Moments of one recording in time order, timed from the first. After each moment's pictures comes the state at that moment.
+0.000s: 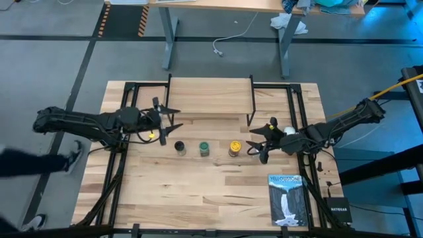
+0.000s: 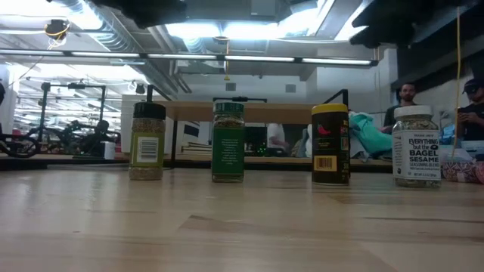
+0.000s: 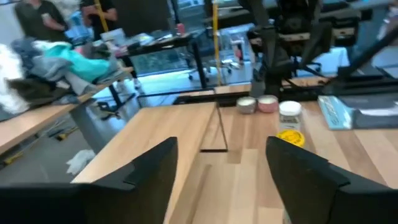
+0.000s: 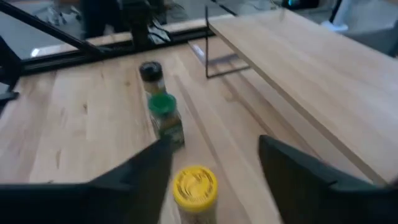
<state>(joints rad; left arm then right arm) -0.04 0.82 0.62 0.09 -0.35 0.18 0.41 0.92 0.67 -0.25 0.64 0.38</state>
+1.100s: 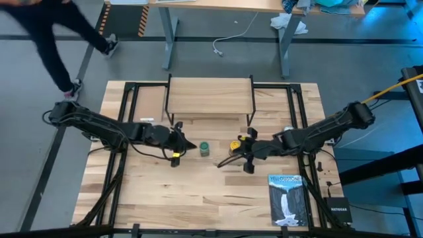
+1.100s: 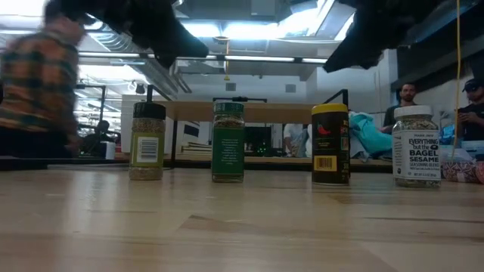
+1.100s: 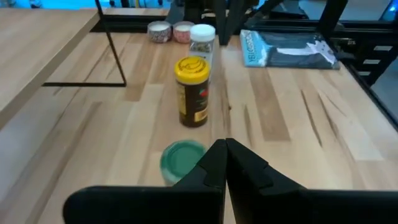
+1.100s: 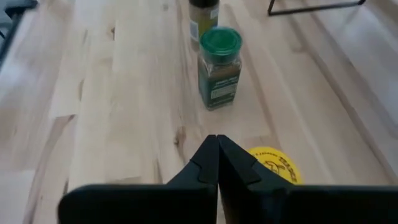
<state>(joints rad) -0.17 1.21 0.67 0.12 -0.17 -0.09 0.32 1.30 0.82 -0.26 0.32 0.34</state>
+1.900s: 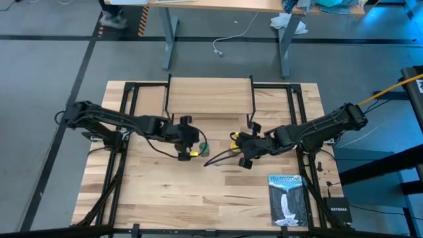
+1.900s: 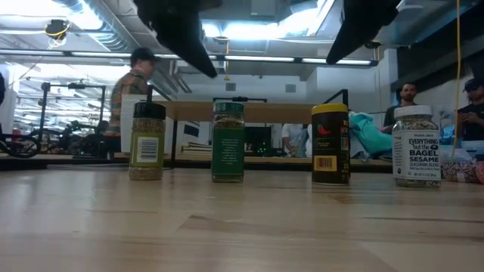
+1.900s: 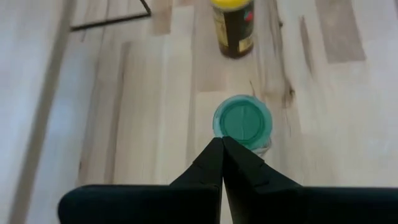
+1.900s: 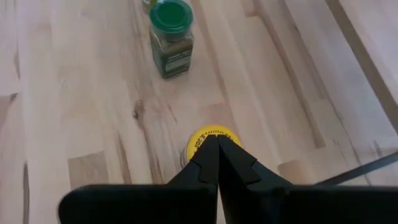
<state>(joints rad) -0.10 1.46 1.10 -0.51 -0.26 0.05 0.30 1.42 1.15 -0.77 0.40 0.44</state>
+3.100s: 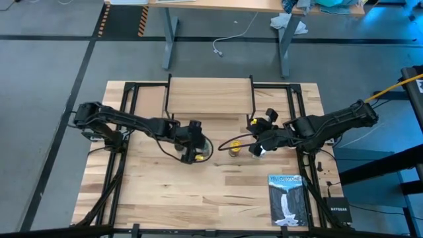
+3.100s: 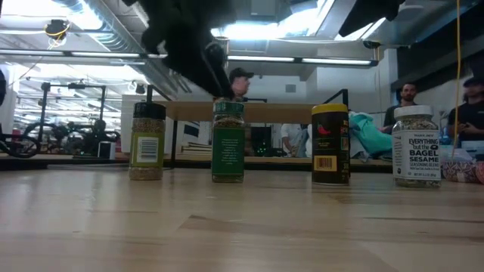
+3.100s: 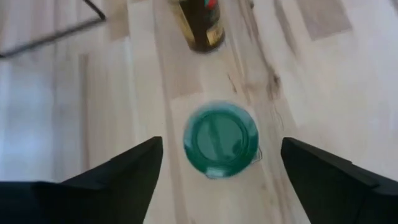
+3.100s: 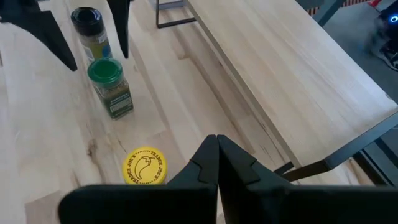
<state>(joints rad) -0.08 1.57 1.11 -0.45 -0.14 0.22 0.30 1.21 1.15 -0.88 0.63 0.49</state>
